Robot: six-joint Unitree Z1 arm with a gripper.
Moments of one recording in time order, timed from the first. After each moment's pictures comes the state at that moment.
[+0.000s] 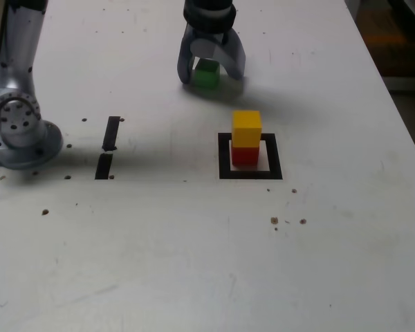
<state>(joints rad) 0.47 2.03 -1.33 0.97 0.21 0.60</state>
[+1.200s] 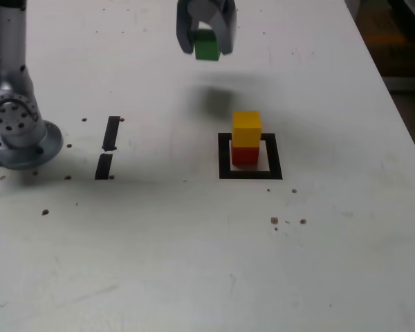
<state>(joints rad) 0.36 1.83 -1.50 1.25 0.17 0.50</state>
